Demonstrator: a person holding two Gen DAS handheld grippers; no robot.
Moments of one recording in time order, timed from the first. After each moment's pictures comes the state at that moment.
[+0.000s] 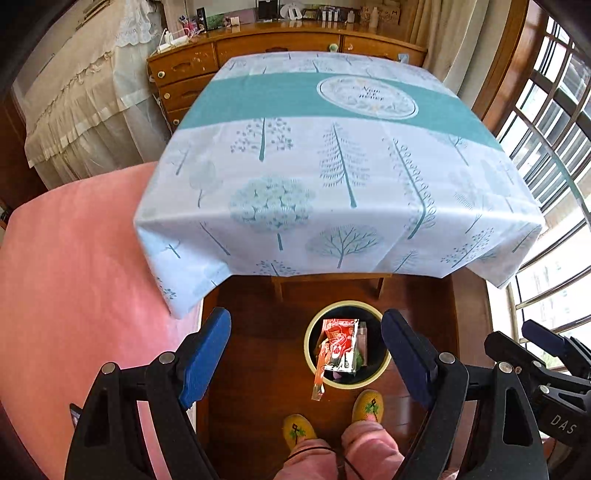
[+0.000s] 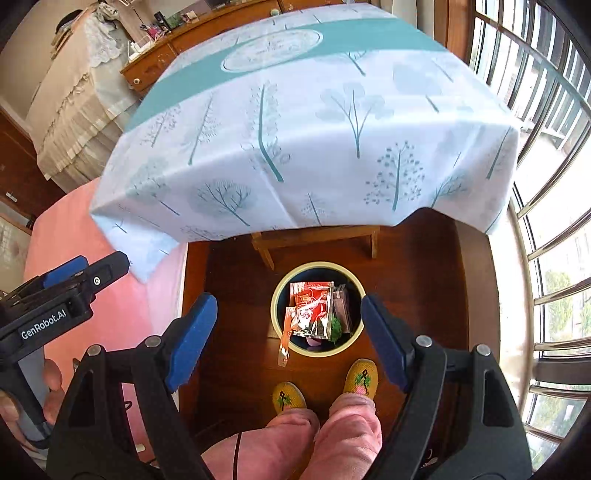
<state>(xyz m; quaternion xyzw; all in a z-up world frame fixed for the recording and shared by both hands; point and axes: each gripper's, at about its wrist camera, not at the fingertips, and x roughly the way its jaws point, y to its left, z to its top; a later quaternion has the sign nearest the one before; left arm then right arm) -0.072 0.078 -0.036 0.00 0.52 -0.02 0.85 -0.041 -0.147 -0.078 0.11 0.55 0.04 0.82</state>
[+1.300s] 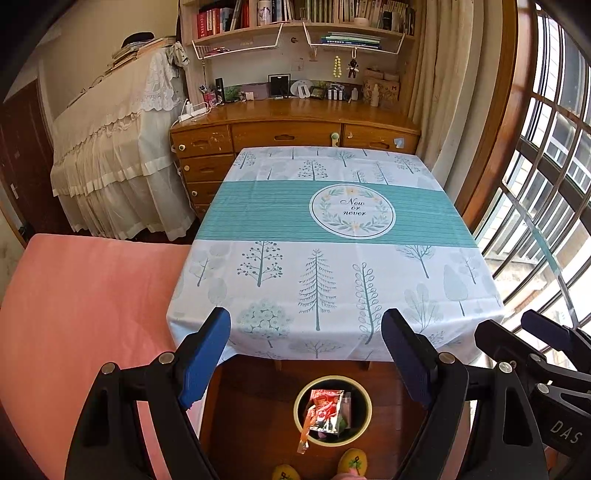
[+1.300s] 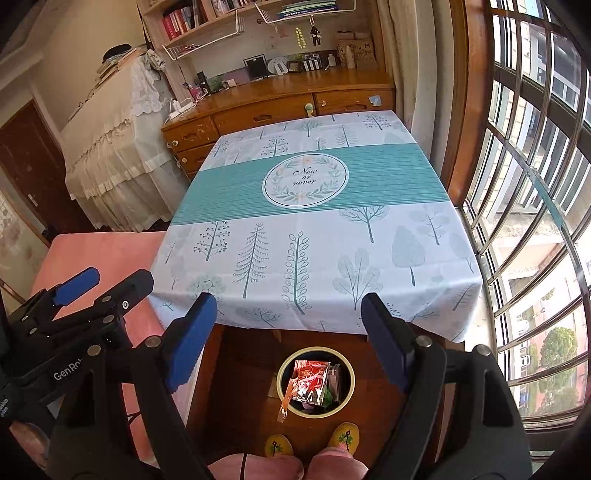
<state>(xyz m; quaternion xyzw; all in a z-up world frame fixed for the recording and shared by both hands) -0.057 0.039 0.132 -0.01 0.41 0.01 0.91 0.003 -0.166 0.121 0.08 0.44 0.06 0.89</state>
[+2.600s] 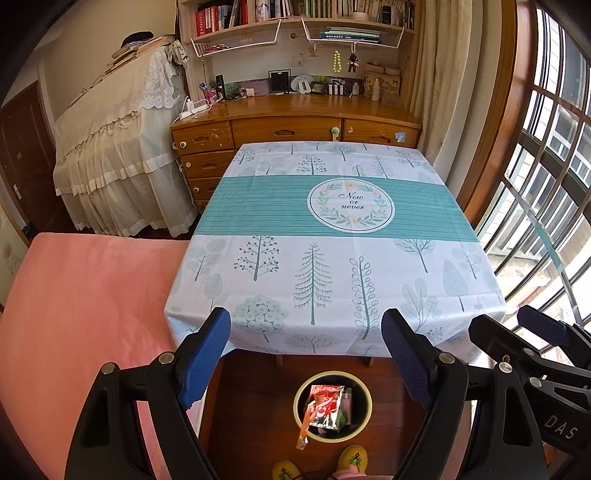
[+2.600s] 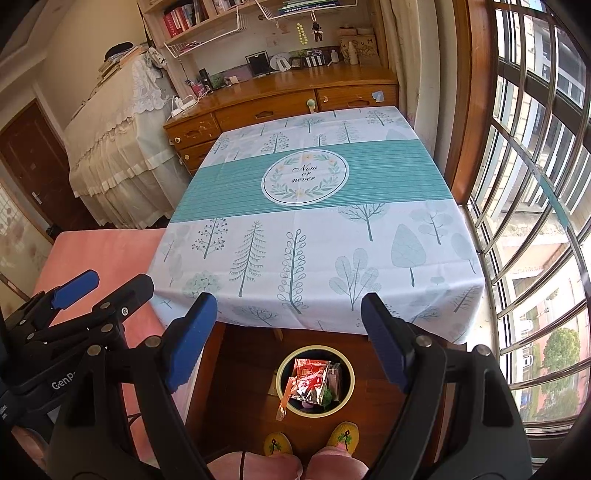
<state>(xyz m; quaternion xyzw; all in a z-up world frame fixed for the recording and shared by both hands) -0.054 0.035 0.118 -0.01 0.42 0.01 0.91 0.020 -0.169 0.109 0.08 0.44 0.07 0.89</state>
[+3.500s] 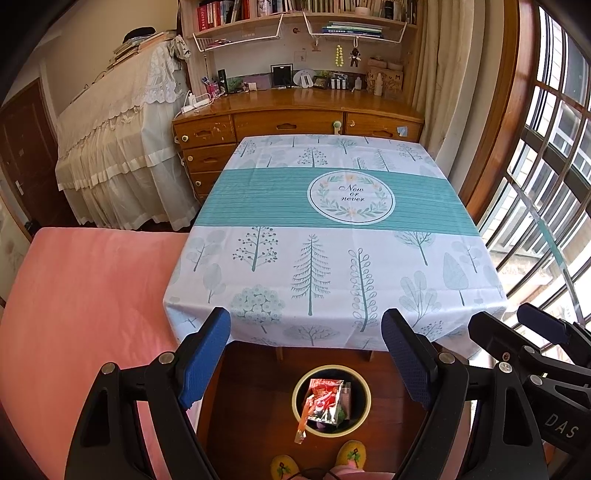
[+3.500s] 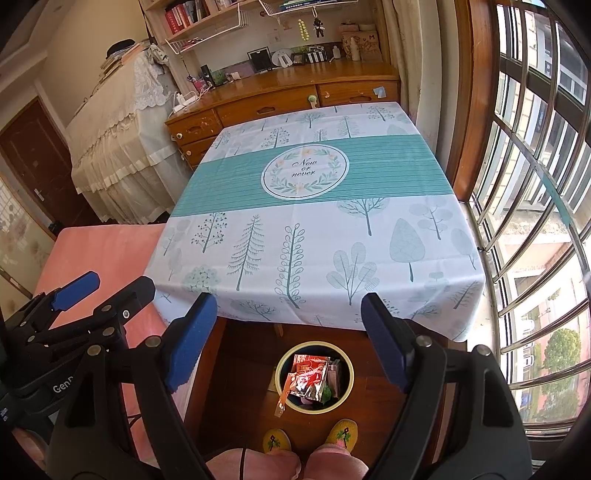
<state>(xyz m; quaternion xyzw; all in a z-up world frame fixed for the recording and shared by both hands) -0.063 0.037 0.110 0.00 0.42 0.00 0.91 0.022 -0.173 0.104 0.09 0.44 0.07 0.89</state>
